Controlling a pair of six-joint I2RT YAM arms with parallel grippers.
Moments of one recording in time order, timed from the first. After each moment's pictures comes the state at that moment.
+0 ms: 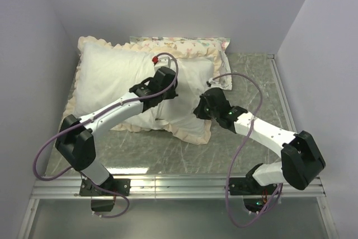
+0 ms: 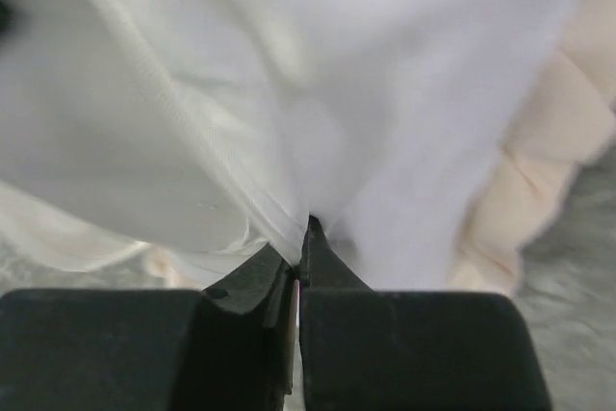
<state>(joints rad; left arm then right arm) -0.74 1.60 1.31 -0.36 -0.36 -0.68 0.65 1.37 0.86 -0.16 0.09 0.64</state>
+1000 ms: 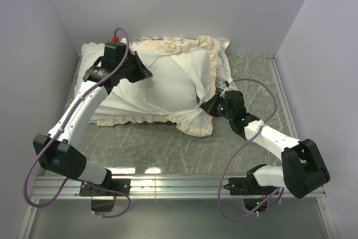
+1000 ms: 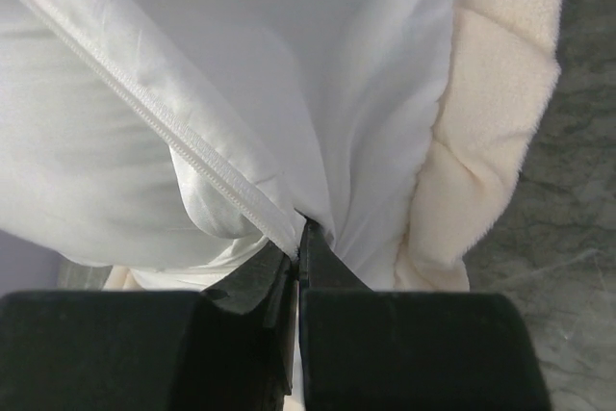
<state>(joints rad) -0.33 1.45 1.49 -0.62 0.21 -0.63 0.42 1.27 0.61 0.20 -0.12 0.72</state>
